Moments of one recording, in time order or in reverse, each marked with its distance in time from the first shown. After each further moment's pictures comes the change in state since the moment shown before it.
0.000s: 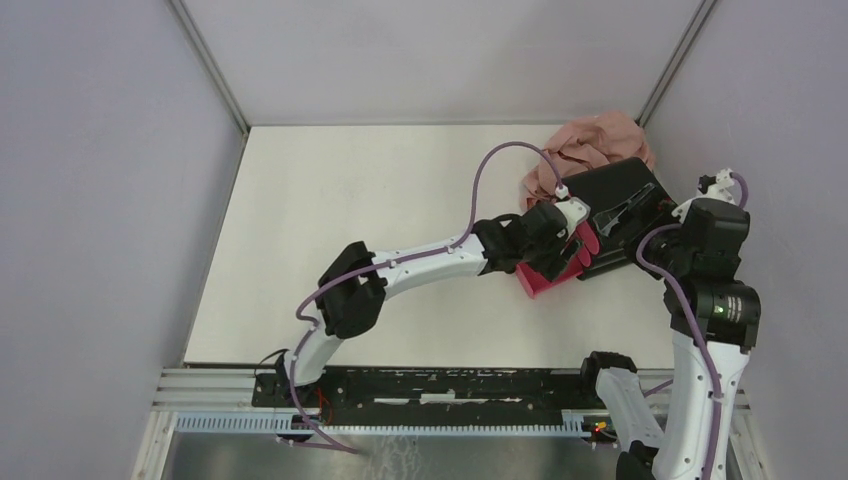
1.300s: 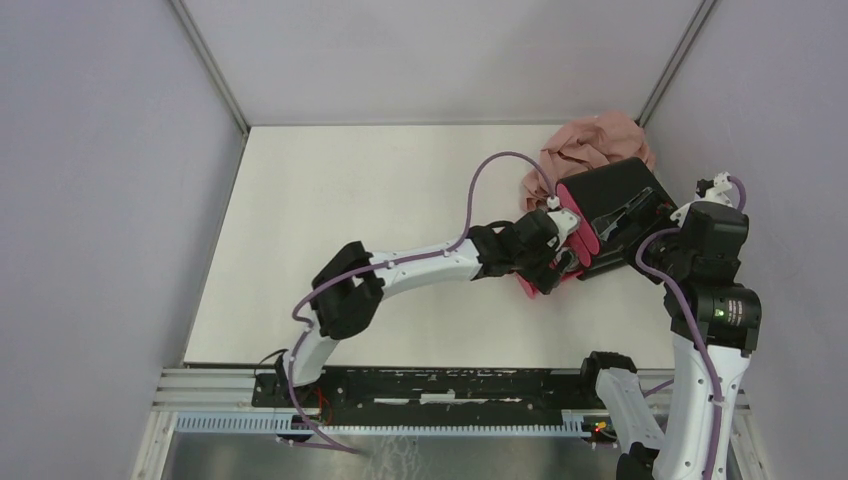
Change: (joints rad) left arm 0.006 0.057 -0.031 0.026 0.072 -0.031; right arm 0.006 -0.011 0.039 -0.051 0.016 -0.001
